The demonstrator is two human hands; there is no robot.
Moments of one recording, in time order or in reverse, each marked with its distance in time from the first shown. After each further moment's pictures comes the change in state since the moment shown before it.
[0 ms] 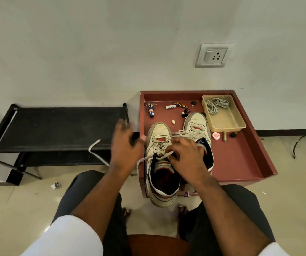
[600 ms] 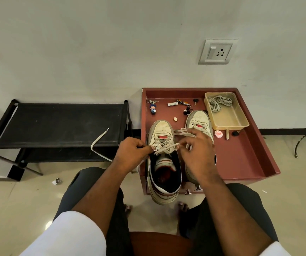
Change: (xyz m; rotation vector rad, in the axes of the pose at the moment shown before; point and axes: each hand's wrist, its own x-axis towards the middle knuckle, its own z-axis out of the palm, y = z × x) left_hand 0.000 0.000 0.000 -0.077 -0.332 -0.176; right_hand 0.003 0.008 -0.007 0.141 0.229 0.155
